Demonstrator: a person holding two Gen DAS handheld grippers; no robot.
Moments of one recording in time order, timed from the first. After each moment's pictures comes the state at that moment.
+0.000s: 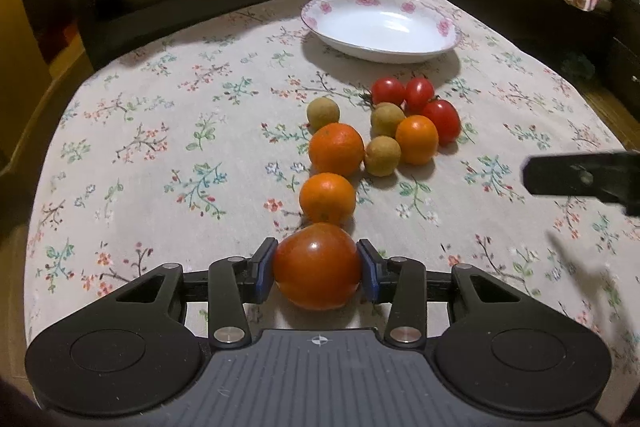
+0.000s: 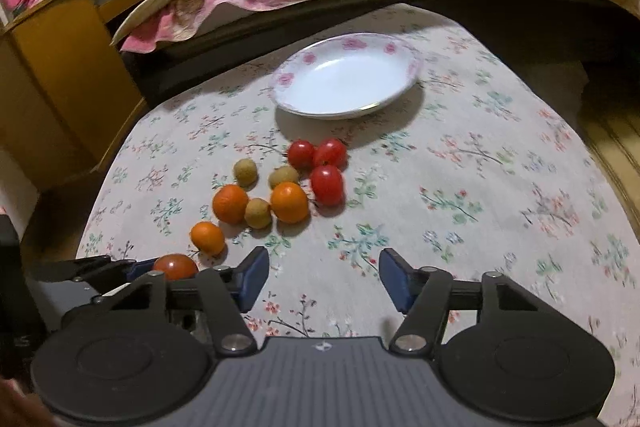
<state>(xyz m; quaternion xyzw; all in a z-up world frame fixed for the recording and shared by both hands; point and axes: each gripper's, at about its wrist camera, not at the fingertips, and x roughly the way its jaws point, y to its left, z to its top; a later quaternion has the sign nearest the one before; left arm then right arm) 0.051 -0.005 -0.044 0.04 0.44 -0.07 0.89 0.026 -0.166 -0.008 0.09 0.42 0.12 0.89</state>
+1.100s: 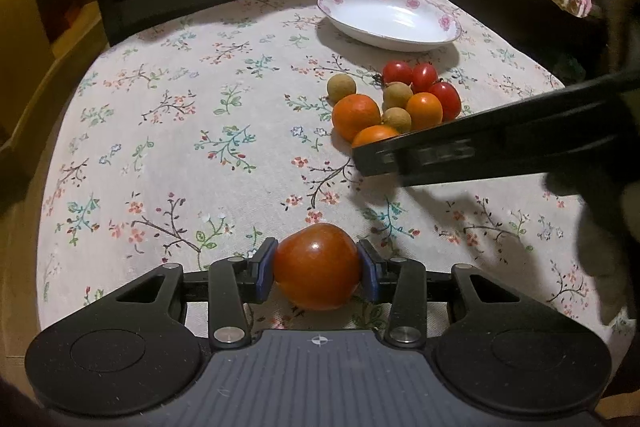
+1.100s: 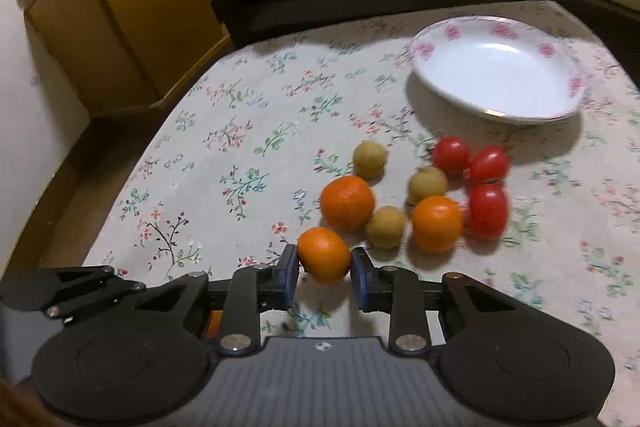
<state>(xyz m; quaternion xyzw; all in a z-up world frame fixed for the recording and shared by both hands) 0.024 0.022 -0.041 0.02 0.45 -0.08 0.89 0.073 -0.091 -0.031 0.03 0.44 0.24 0.87</state>
